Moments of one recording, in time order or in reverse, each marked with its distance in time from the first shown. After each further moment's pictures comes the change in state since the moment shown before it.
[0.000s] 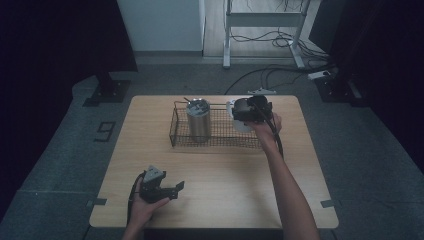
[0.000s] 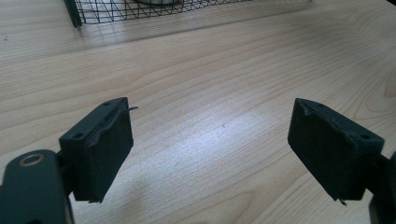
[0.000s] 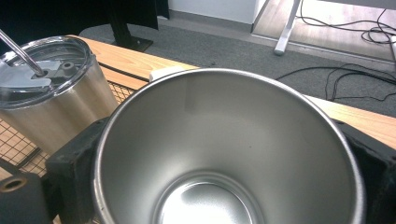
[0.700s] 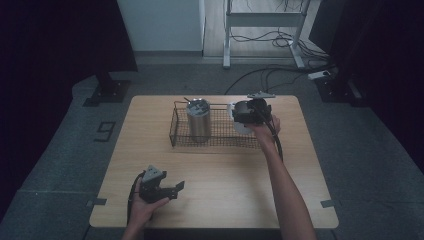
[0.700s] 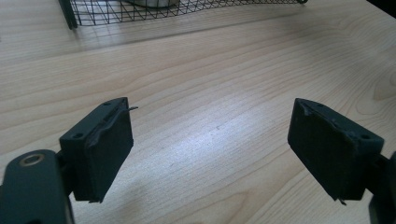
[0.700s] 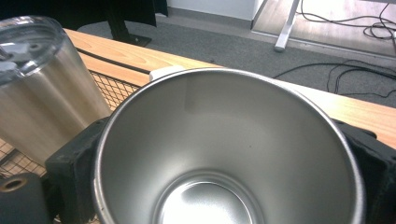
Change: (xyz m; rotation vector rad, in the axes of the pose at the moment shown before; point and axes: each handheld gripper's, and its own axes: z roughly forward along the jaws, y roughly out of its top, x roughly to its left) left arm 0.000 0.001 -0.002 -0.010 -0.023 -0.010; right arm -0.009 -0.015 0.020 0.007 0.000 0.004
